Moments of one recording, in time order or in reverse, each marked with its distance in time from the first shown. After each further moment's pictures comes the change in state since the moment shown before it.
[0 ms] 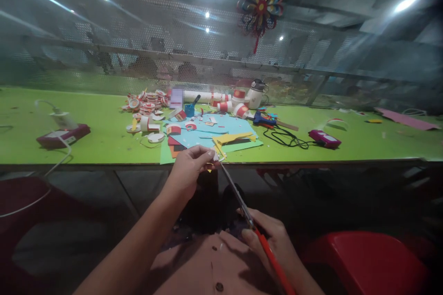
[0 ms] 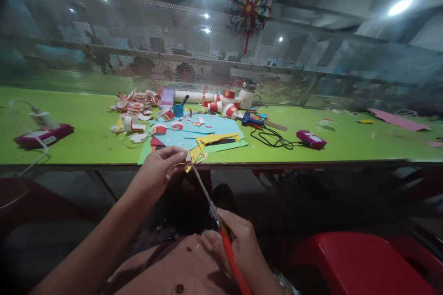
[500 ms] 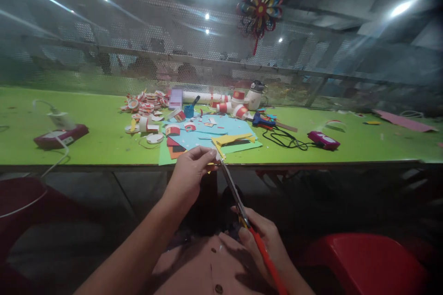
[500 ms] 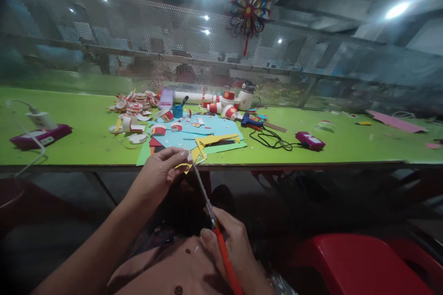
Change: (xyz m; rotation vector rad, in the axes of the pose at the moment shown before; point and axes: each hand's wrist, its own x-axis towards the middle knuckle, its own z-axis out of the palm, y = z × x) left_hand -0.005 0.001 0.009 -0.058 0.019 0.009; right_hand 0.003 0.001 0.011 0.063 0.023 0.002
